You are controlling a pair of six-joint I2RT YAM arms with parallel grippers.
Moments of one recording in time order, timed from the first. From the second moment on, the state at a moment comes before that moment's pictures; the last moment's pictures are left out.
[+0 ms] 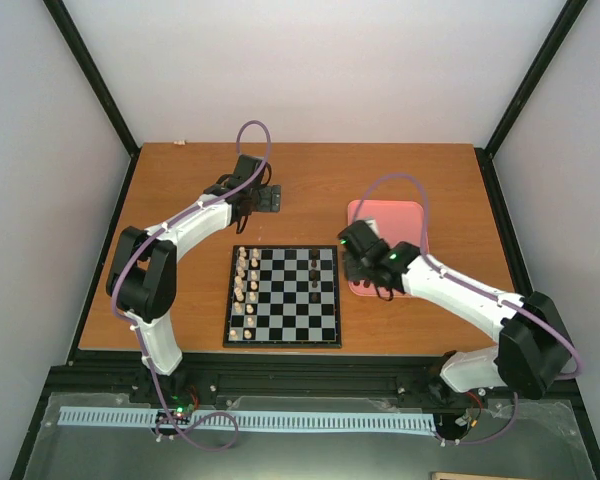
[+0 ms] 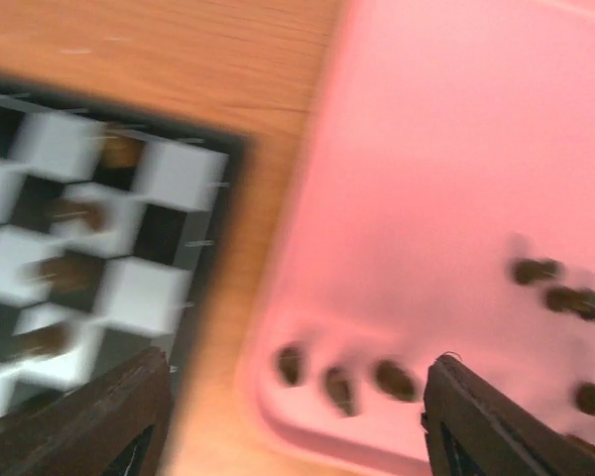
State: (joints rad) left arm -0.42 1.83 1.37 -0.36 -0.24 -0.26; right arm 0.83 1.35 0.96 -0.64 0.36 0.43
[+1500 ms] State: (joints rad) left arm -0.42 1.84 1.38 -0.36 -0.23 -0.26; right arm 0.29 1.70 0.95 -0.40 0.25 0.28
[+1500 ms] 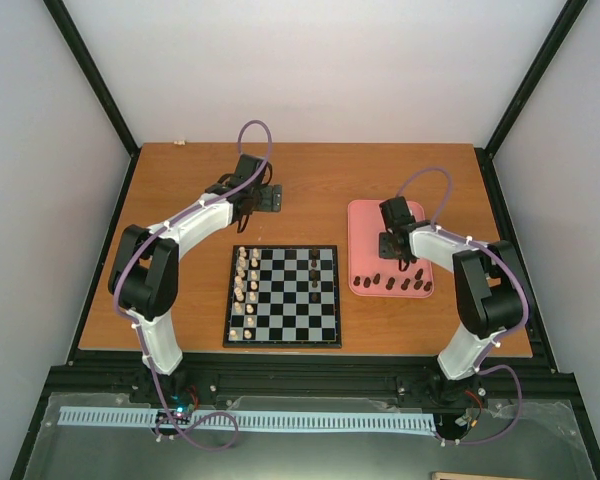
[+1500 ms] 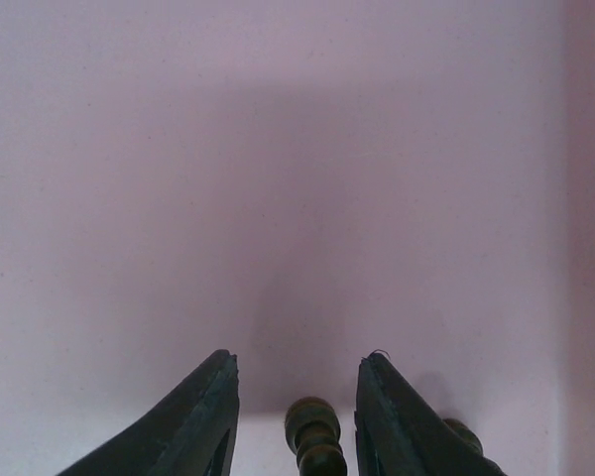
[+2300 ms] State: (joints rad) left arm -0.42 1.85 1.38 -0.36 -0.23 -0.26; right arm 0.28 1.71 0.96 -0.39 0.22 0.28
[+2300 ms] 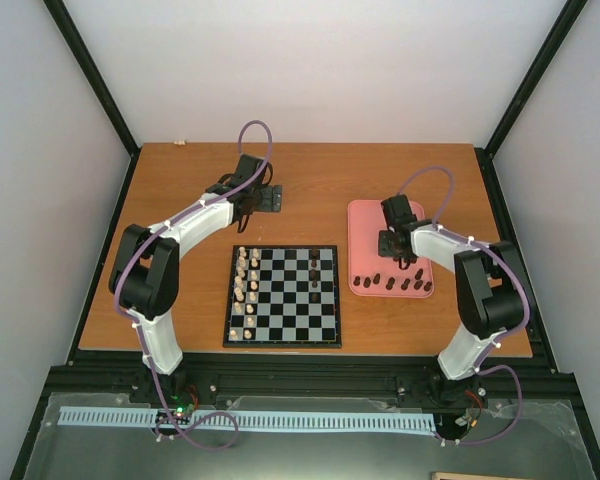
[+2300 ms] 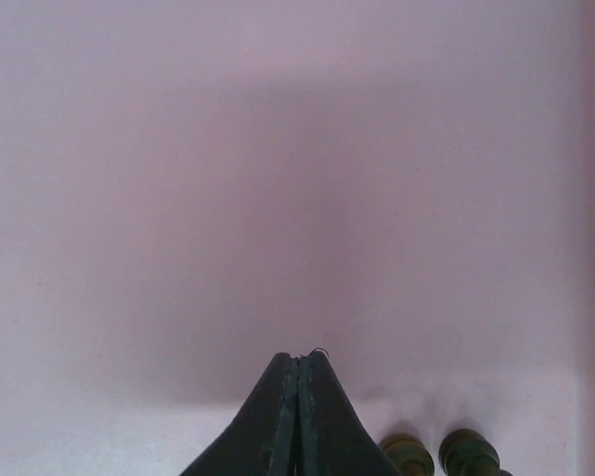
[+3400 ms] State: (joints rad) left arm -0.42 1.85 1.38 -0.36 -0.23 -0.27; right arm 0.28 1.64 0.89 -0.41 0.18 0.30
